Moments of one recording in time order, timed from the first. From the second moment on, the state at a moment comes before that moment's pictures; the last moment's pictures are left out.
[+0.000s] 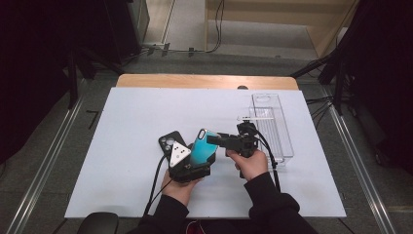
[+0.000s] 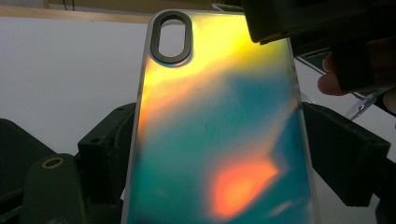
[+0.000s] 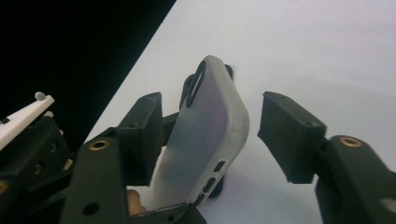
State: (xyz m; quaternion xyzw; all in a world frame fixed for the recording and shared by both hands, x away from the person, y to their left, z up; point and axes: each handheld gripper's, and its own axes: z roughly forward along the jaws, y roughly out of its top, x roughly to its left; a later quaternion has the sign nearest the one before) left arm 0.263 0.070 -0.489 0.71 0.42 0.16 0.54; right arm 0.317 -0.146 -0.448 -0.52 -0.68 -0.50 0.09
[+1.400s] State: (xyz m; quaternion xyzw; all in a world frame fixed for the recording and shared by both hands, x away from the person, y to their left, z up) left arm 0.266 0.072 -0.469 0.76 0.38 0.09 0.52; right arm 0.311 -0.161 -0.426 -0.50 -0.69 -0.51 0.07
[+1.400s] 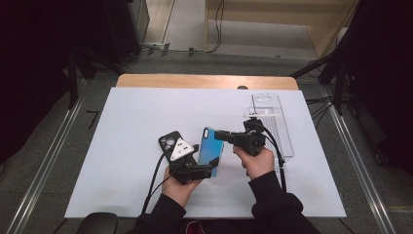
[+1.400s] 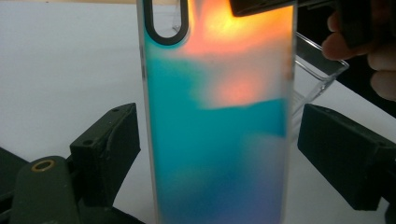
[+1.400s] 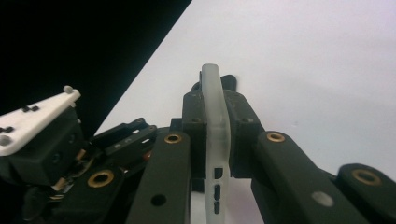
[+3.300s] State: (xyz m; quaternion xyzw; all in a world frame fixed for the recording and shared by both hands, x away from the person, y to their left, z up) left arm 0.330 0.108 -0.416 0.86 0.17 -0.09 0.48; right arm 0.303 -0.180 -0.416 -0.25 -0.81 -0.53 0.04
